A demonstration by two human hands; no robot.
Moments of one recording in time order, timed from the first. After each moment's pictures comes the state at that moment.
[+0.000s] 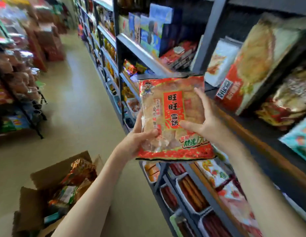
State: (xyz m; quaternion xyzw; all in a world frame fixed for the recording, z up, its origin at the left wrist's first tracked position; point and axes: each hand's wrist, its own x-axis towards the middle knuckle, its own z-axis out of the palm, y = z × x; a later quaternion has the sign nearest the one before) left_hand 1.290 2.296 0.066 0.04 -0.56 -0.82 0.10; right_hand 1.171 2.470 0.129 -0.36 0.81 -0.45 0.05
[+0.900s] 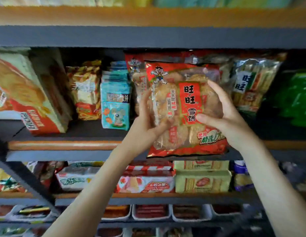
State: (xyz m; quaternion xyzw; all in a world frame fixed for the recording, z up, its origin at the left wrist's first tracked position) left_hand 1.202 2.627 0.153 -0.40 -0.68 -0.61 -0.06; right_hand 1.313 2.826 0.180 0.03 0.80 -0.54 -0.25
